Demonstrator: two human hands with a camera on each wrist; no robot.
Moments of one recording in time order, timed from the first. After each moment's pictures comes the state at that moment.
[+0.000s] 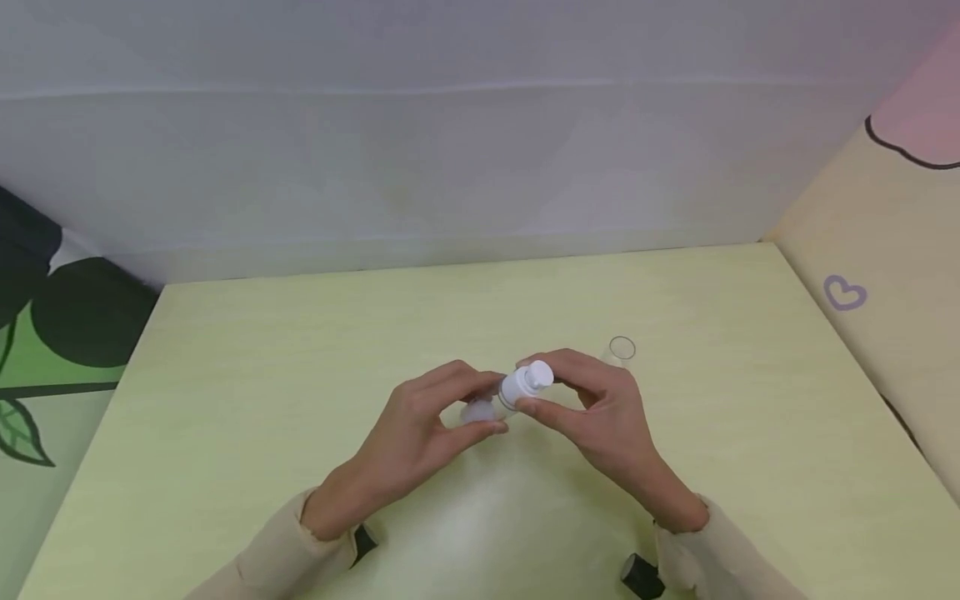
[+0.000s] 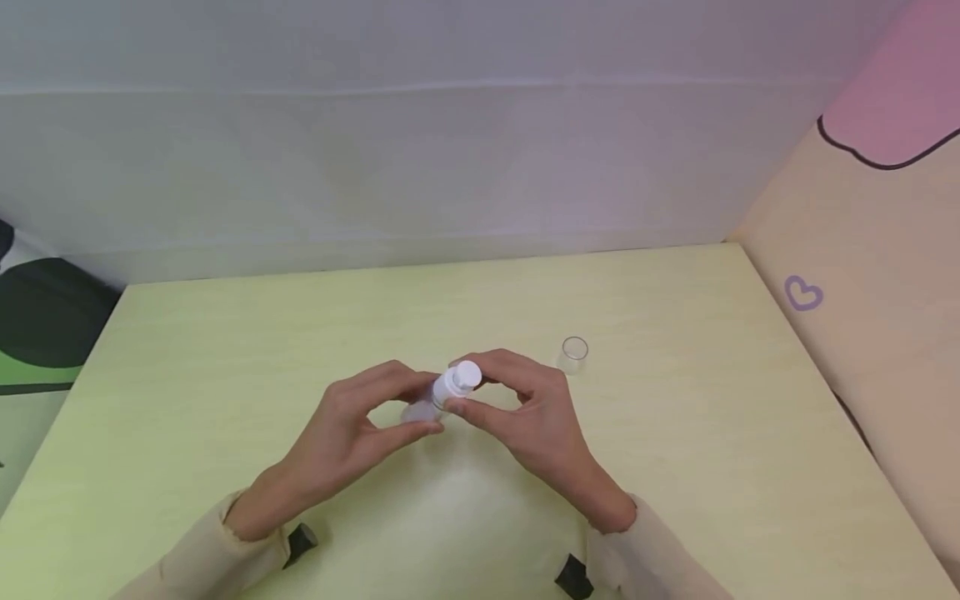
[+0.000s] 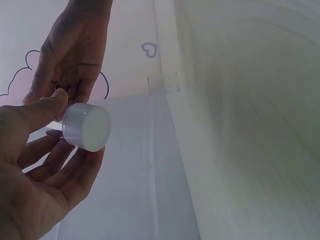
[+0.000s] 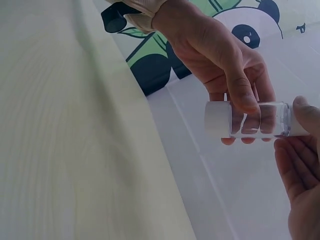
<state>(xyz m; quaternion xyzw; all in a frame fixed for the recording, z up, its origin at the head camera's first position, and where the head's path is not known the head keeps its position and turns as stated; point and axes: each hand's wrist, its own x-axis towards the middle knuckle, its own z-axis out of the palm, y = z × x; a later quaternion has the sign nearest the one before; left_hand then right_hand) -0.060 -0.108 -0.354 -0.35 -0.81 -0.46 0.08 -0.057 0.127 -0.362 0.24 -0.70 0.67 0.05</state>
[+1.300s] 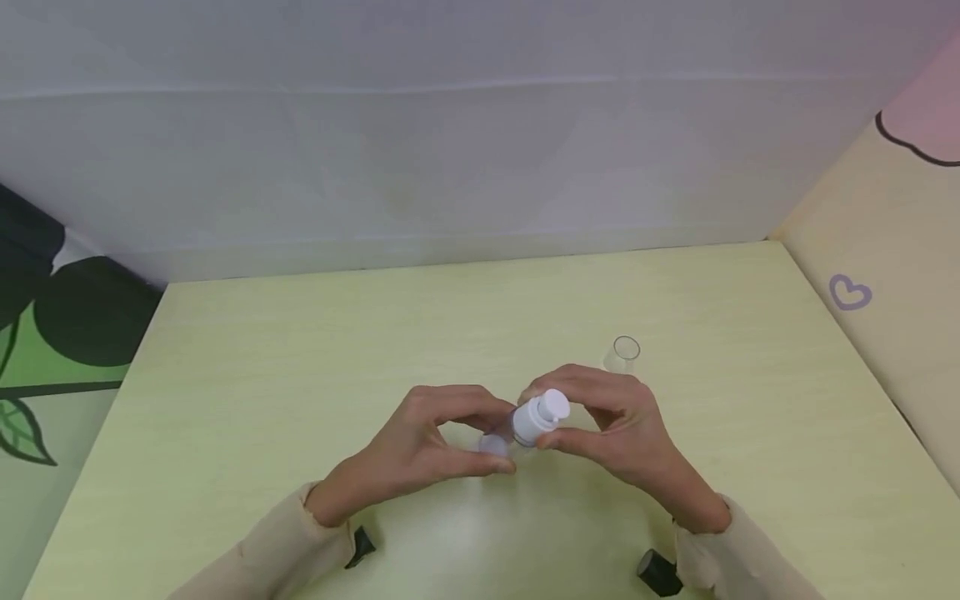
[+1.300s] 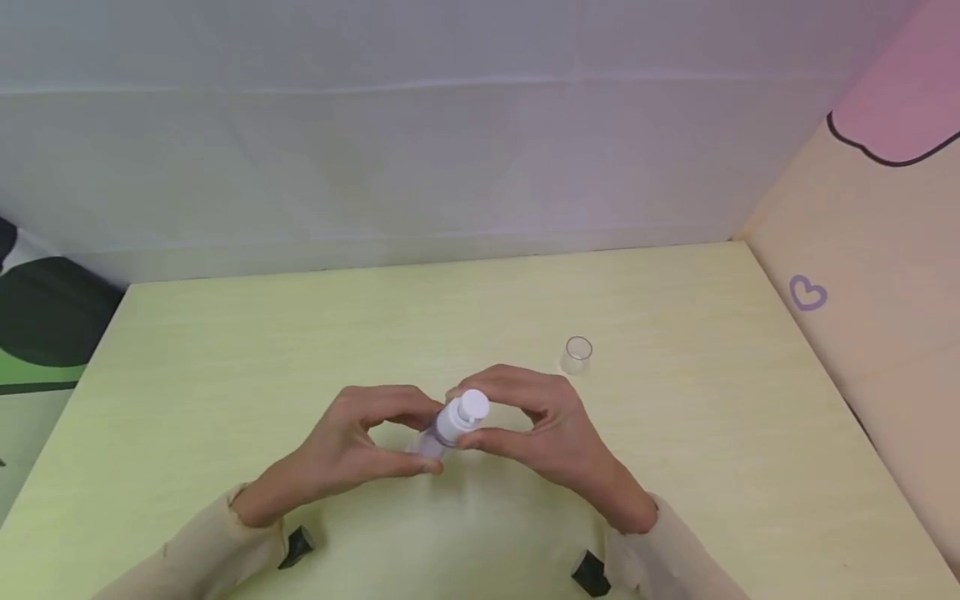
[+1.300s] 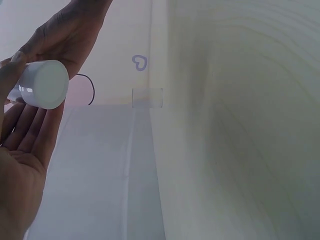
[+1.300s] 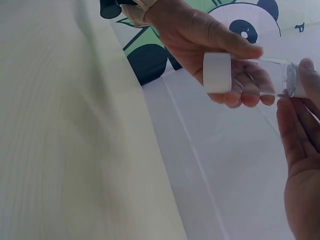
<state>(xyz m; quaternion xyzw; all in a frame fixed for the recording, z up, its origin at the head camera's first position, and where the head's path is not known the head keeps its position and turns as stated) -0.066 -0.107 -0.356 -0.42 -0.71 -0.57 -0.04 -0.067 0.144 -0.363 0.43 -0.58 0.69 0.05</state>
